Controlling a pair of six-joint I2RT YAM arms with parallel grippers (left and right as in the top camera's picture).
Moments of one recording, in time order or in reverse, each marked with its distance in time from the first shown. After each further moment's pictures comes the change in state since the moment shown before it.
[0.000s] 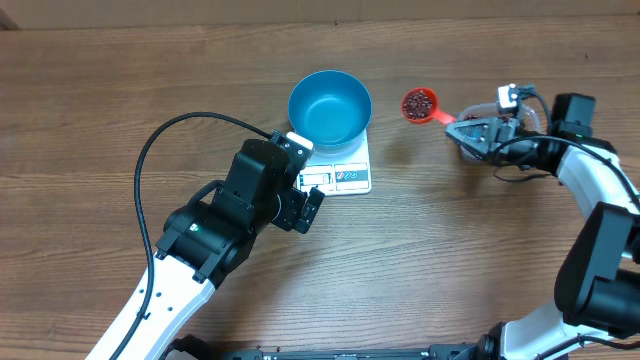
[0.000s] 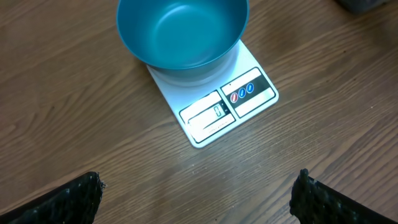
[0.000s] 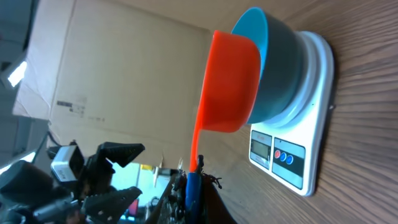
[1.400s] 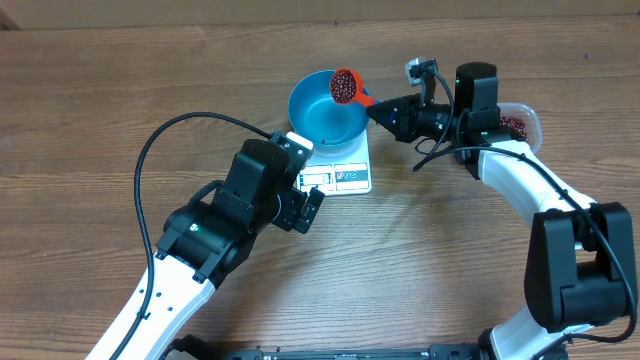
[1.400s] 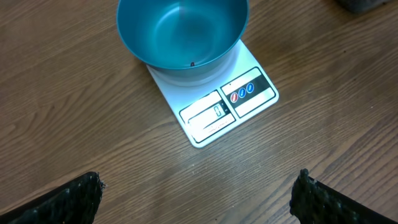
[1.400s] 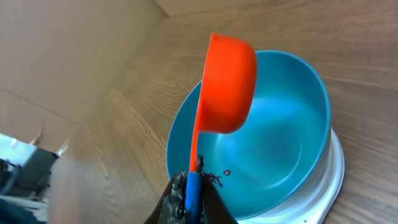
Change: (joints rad) left arm 0.000 0.000 0.000 0.000 0.000 0.000; right arm 0.397 0.002 -0.005 0.528 0.505 0.035
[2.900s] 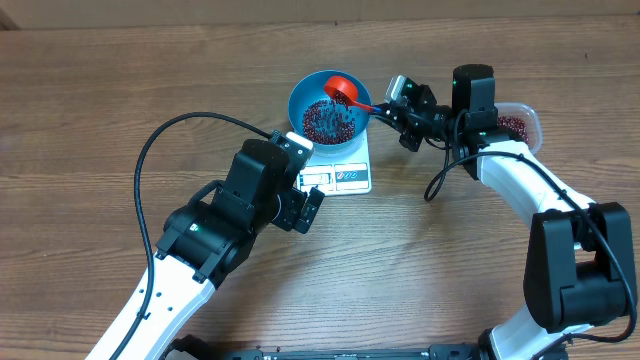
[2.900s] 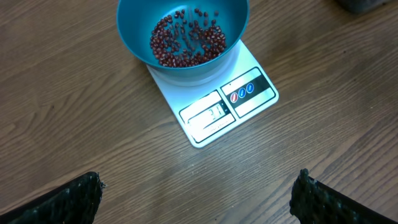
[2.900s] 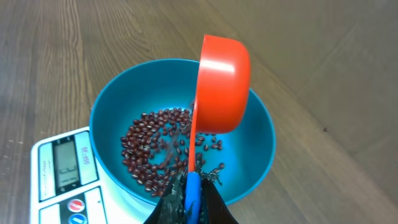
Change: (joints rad) left arm 0.000 0.000 0.000 0.000 0.000 -0.003; right arm 0.006 0.000 0.000 -0.037 0.094 -0.932
